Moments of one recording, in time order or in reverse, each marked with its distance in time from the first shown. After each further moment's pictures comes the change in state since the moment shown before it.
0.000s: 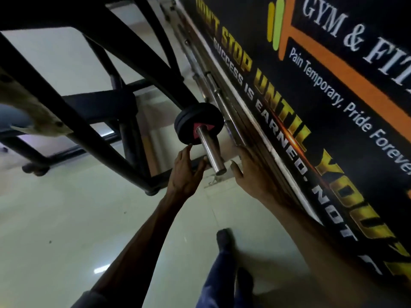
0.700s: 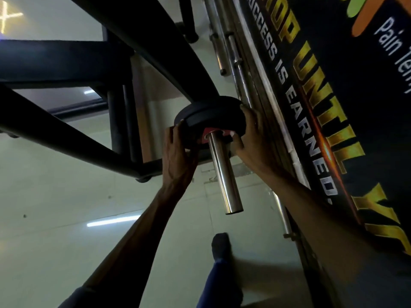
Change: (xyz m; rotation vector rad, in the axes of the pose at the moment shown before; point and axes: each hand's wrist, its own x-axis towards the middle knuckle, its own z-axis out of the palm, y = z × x) left_hand 0.188 -0.097 0.066 -0.014 0.345 -0.013; right_hand 0.228 0.061 0.159 0.234 -0.080 0.033
